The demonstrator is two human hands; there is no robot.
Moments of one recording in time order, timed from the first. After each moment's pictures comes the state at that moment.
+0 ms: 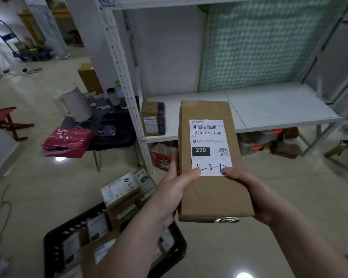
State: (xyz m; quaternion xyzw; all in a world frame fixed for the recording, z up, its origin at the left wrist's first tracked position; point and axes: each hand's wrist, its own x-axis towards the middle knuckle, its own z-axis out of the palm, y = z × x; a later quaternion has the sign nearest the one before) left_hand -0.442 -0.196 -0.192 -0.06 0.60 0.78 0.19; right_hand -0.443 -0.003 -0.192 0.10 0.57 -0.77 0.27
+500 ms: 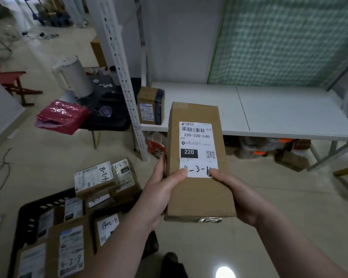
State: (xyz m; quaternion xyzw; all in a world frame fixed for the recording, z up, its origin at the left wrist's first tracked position) left_hand -0.480 -0.122 -0.217 -0.15 0.60 0.78 0.11; right_hand -0.519 0.067 -0.225 0.05 0.59 -0.71 0.39
